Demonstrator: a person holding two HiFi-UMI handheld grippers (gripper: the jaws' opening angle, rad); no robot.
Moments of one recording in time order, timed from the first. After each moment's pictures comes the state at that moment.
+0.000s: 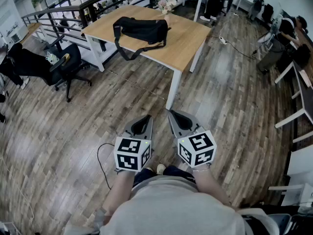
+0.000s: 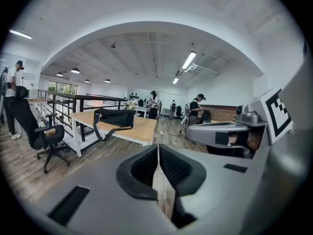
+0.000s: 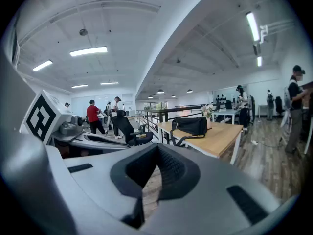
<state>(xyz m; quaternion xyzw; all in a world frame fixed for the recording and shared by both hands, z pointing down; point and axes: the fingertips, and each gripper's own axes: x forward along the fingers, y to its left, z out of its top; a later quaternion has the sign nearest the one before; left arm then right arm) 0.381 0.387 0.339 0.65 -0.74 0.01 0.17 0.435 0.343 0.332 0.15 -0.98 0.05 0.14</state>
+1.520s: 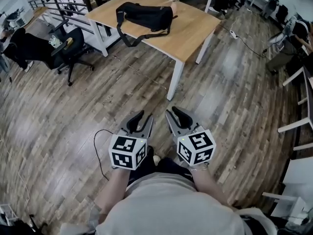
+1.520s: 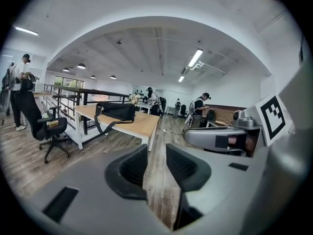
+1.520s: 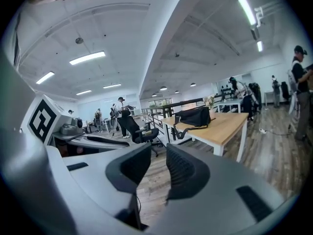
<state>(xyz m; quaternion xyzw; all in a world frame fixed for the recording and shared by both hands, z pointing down) 0.404 0.359 0.371 0.62 -0.76 0.00 0.19 0.458 0.308 0.374 0.11 -0.98 0.09 0.15</state>
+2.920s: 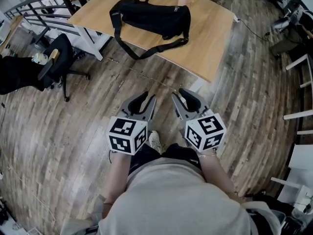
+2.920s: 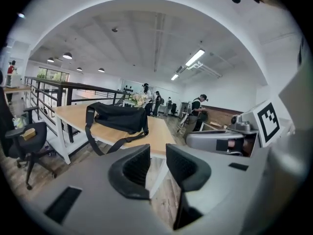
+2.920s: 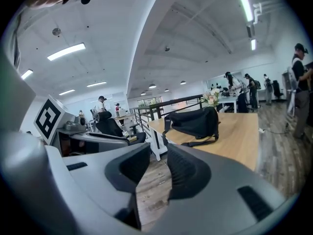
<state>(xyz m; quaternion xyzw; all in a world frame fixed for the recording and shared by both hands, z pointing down) 0.110 0.201 0.376 0.69 -0.69 0.00 0.21 0.178 0.157 0.383 0.17 -0.97 0.12 0.16</state>
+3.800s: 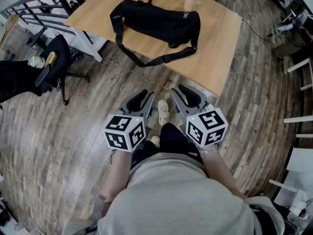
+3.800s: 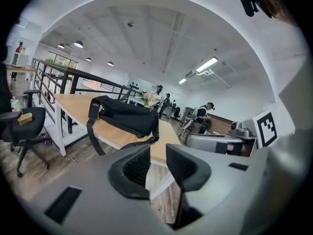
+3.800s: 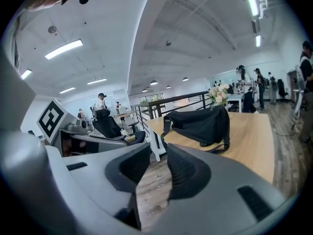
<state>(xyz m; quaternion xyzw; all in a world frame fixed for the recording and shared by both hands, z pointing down) 0.026 0.141 0.391 0.67 -0.69 -0.05 0.26 0.096 0.092 0.390 0.16 -0.96 0.12 0.18</state>
